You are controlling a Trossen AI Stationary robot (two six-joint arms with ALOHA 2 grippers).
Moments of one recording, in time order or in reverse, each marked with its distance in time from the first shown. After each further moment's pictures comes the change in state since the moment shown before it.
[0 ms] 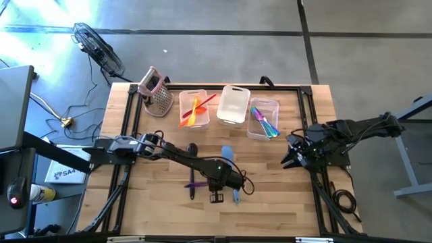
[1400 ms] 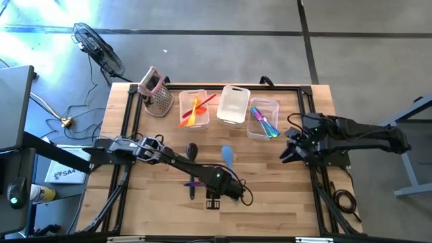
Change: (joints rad) left arm -0.050 0.006 0.127 -0.130 -0.100 0.061; right arm -0.311 0.005 0.000 -0.003 -0.311 -0.095
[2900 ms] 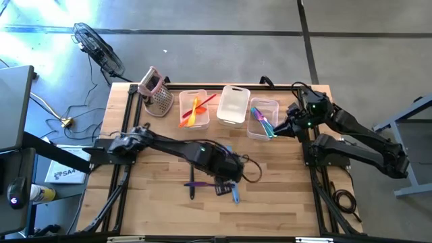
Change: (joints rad) left arm 0.063 -0.166 0.237 -0.119 -0.149 -0.180; right arm -0.546 0.096 0.053 0.070 -0.192 -0.110
